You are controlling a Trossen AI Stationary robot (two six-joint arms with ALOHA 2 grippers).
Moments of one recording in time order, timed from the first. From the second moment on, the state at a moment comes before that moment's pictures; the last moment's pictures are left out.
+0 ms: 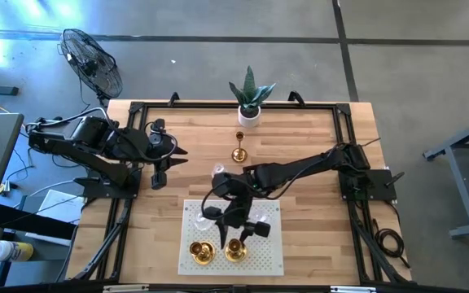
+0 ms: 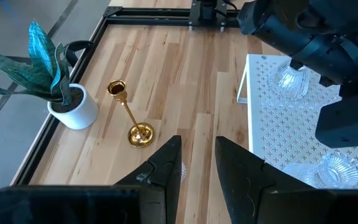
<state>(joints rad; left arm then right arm) -0.27 1.10 1.51 -1.04 -0.37 -0.21 0.21 2.04 1.82 -0.36 -1.00 -0.42</state>
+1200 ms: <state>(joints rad) -0.27 1.10 1.51 -1.05 -0.37 -0.21 0.18 1.85 1.82 -0.66 -0.55 -0.43</state>
